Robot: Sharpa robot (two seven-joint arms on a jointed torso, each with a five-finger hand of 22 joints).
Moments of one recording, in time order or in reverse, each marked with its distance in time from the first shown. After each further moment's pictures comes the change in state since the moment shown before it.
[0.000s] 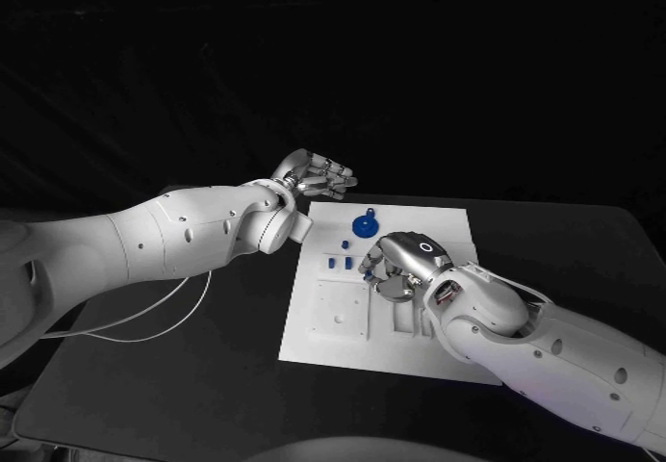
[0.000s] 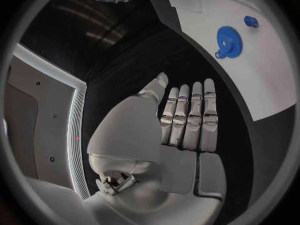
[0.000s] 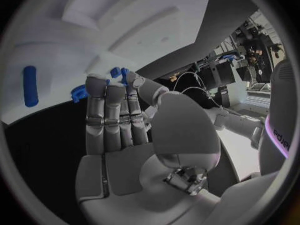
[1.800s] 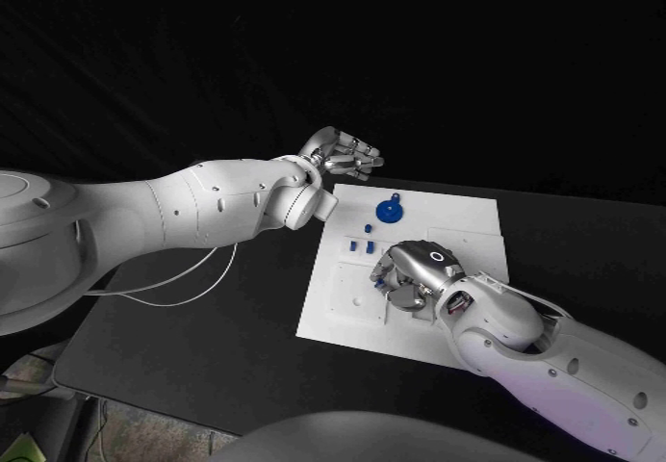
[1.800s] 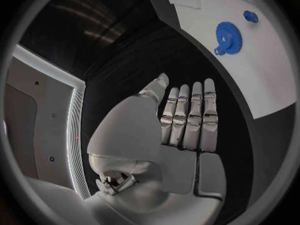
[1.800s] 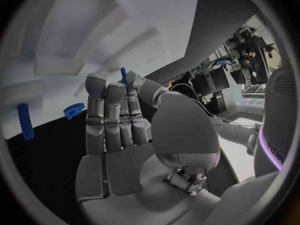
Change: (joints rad) left arm 0.000 0.008 0.000 -0.023 0.014 -0.002 -0.001; left_hand 0.000 0.000 0.013 -0.002 0.031 0.000 0.000 0.000 0.000 0.000 0.000 0.000 0.000 0.000 0.000 0.000 0.000 0.000 -0.004 0.004 0.008 0.006; right arm -0.037 0.016 -0.030 0.013 -0.041 0.043 0.002; right_hand -0.003 0.008 -0.006 -0.011 -0.004 0.000 0.000 0.000 0.000 0.000 0.000 0.000 0.000 0.005 -0.002 -0.005 0.004 0.000 0.004 0.000 0.000 0.000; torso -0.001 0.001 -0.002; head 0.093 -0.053
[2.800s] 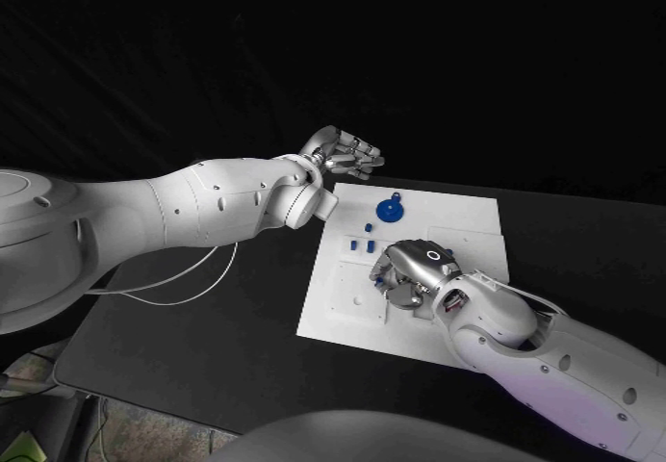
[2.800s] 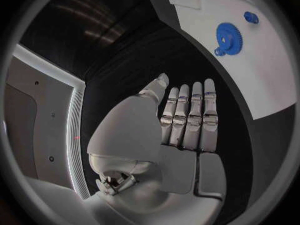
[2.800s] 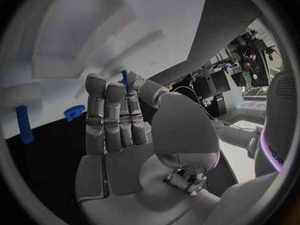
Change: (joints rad) left arm 0.000 0.002 0.000 -0.001 0.001 0.004 -0.003; left_hand 0.000 0.000 0.000 0.000 0.000 0.000 0.000 0.000 0.000 0.000 0.000 0.000 0.000 0.000 0.000 0.000 0.000 0.000 0.000 0.000 0.002 0.000; right arm 0.002 0.022 -0.004 -0.030 -0.020 0.012 -0.005; right_hand -0.004 0.004 -0.003 -0.003 0.005 0.000 0.000 0.000 0.000 0.000 0.000 0.000 0.000 -0.001 0.001 -0.005 0.001 0.000 0.000 0.000 0.000 0.000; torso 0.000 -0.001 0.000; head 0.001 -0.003
